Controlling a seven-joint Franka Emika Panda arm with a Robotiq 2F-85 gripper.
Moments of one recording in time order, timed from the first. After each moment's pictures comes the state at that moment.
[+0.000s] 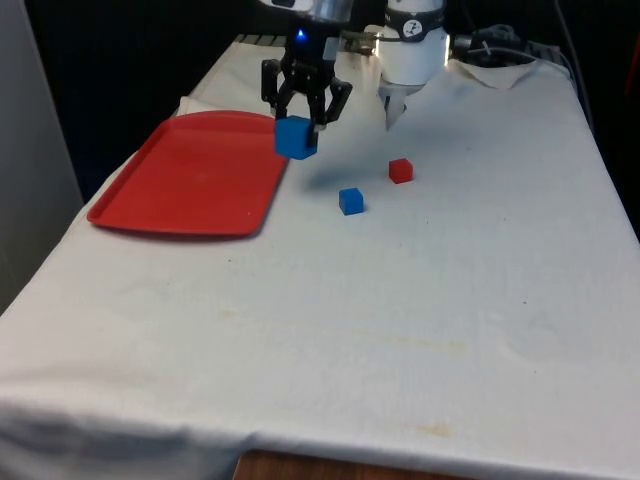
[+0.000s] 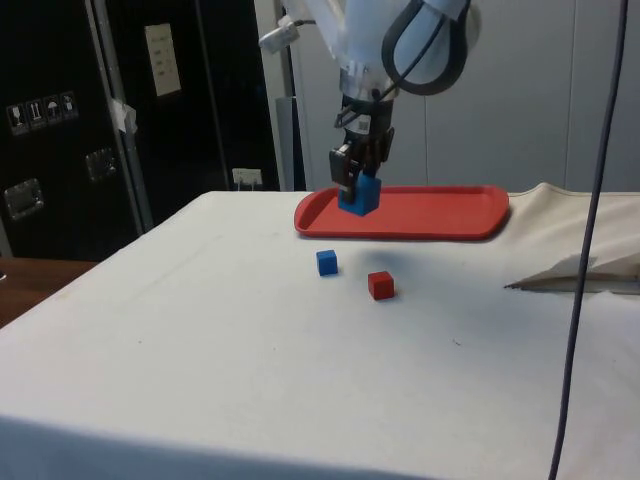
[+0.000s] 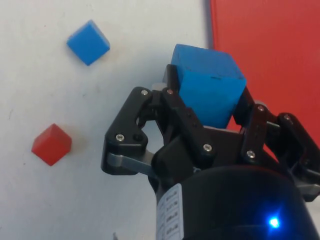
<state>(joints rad) 0.41 0.14 -0.70 -2.59 -0.22 2.98 0.28</state>
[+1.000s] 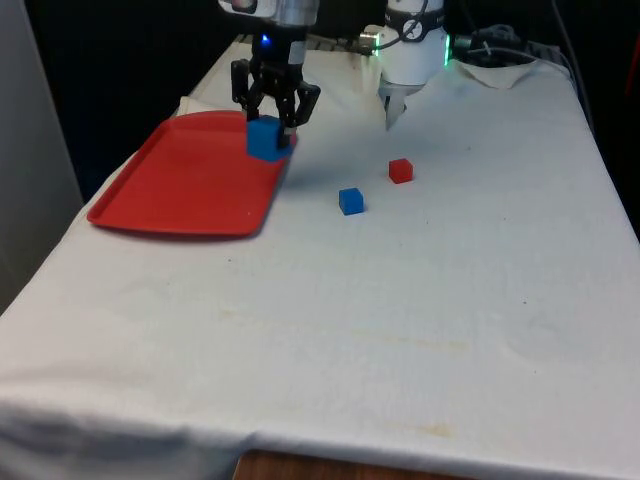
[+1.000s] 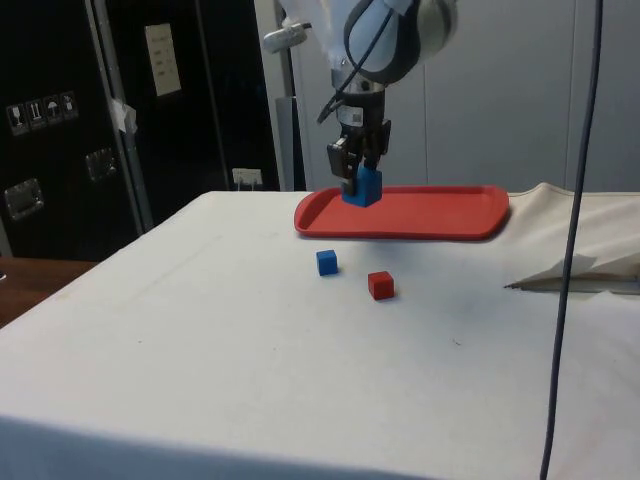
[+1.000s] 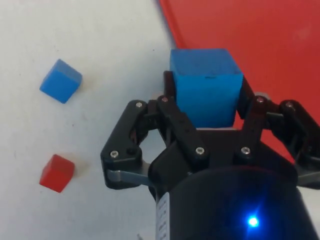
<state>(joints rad) 0.39 0.23 -0.72 -2.45 0.01 2.82 0.07</state>
